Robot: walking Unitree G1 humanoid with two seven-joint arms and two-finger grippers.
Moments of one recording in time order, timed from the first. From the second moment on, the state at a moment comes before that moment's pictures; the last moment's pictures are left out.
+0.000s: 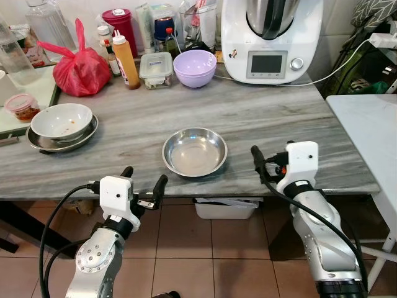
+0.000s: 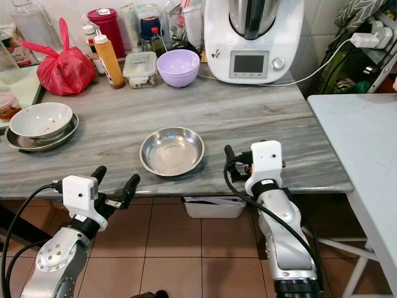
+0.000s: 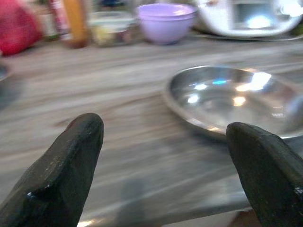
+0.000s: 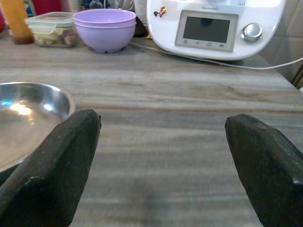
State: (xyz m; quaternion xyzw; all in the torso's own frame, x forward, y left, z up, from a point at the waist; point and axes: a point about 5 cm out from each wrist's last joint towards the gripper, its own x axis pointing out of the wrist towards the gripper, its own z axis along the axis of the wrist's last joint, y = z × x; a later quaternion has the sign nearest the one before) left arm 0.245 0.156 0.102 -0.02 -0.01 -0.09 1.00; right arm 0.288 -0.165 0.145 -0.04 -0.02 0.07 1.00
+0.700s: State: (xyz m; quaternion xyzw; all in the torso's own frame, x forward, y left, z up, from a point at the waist) left arm 0.240 0.162 0.097 0.00 -0.02 -0.02 1.00; right arm 0.271 -0.170 0.138 -0.05 0.00 0.06 1.00
